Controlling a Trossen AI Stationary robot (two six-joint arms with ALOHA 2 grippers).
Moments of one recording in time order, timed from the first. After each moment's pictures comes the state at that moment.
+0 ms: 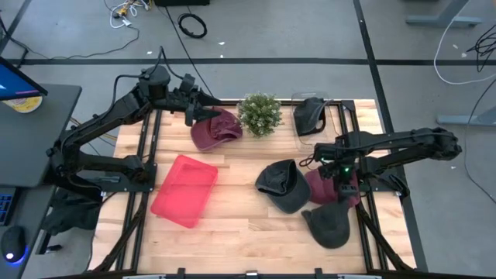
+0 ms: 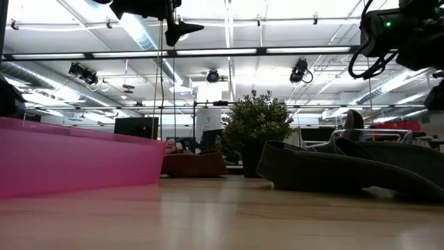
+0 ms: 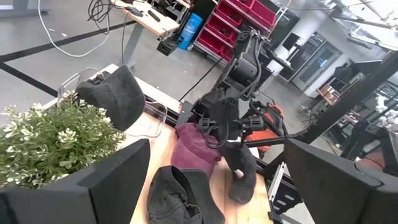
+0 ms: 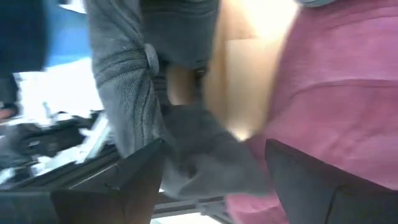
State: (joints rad) left arm 0.57 1.12 1.17 -0.22 0.54 -0.44; right arm -0.06 1.06 0.72 -1.24 -0.72 -0.02
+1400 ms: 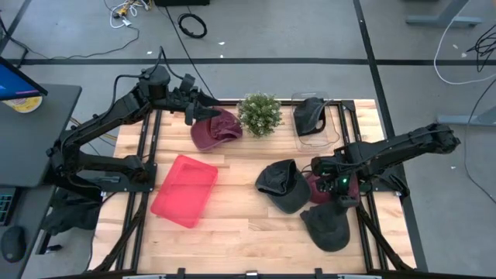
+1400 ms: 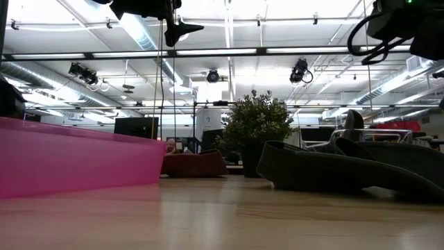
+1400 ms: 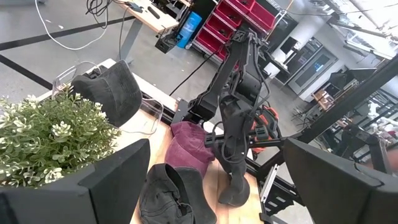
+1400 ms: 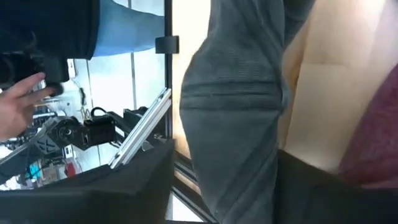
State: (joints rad) left arm 0.57 1.12 1.17 -0.22 0.55 -0.49; right arm 0.14 1.06 0.65 -0.94 -0.83 0.21
